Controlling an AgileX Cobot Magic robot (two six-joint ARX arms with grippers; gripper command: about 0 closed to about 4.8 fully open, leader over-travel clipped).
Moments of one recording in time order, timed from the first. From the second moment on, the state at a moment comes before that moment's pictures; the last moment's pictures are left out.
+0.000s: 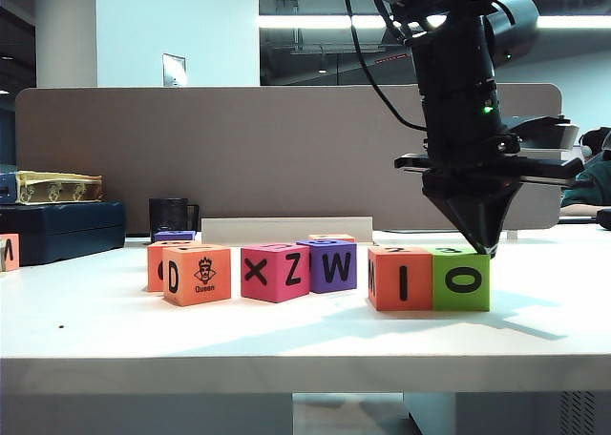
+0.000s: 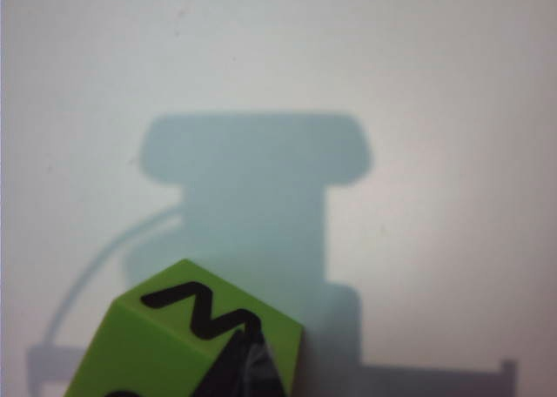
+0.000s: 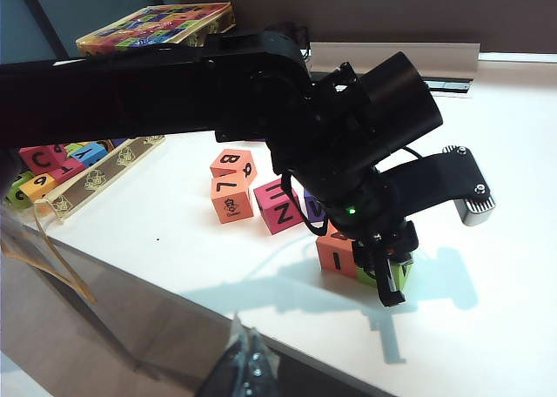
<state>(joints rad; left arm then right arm) -0.94 2.48 2.41 -1.04 -0.08 0.18 -0.02 0.19 0.93 -1.01 -0.60 0.05</state>
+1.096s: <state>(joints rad) -0.79 2.02 2.40 -1.22 -0.12 0.16 -0.02 0.19 0.93 -1.03 -0.58 0.05</state>
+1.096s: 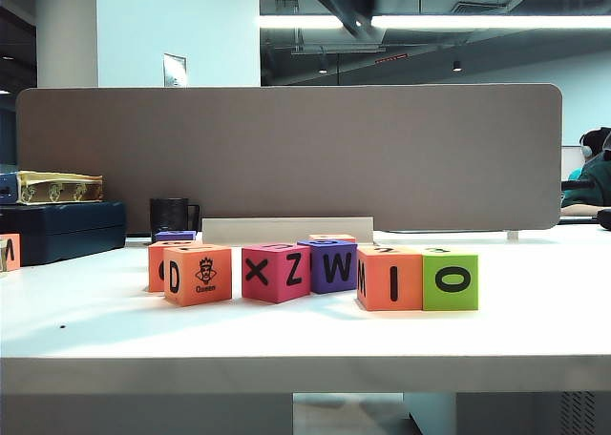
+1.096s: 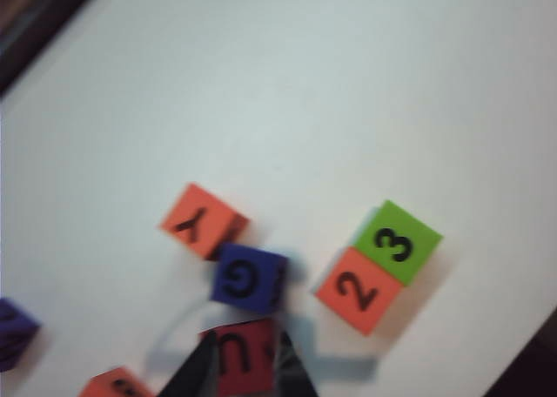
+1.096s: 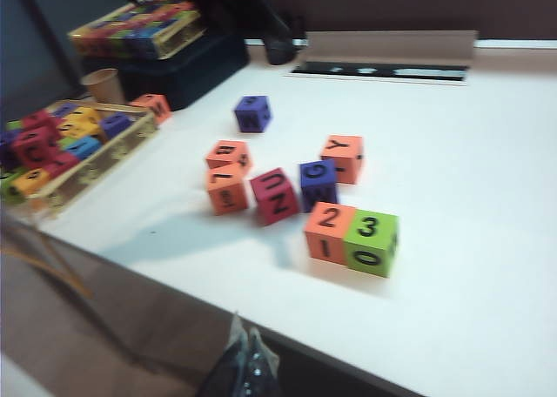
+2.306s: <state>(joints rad) -0.37 1.81 2.40 -1.34 -0.24 0.11 -0.02 0.19 0.89 -1.08 -0.33 -0.02</state>
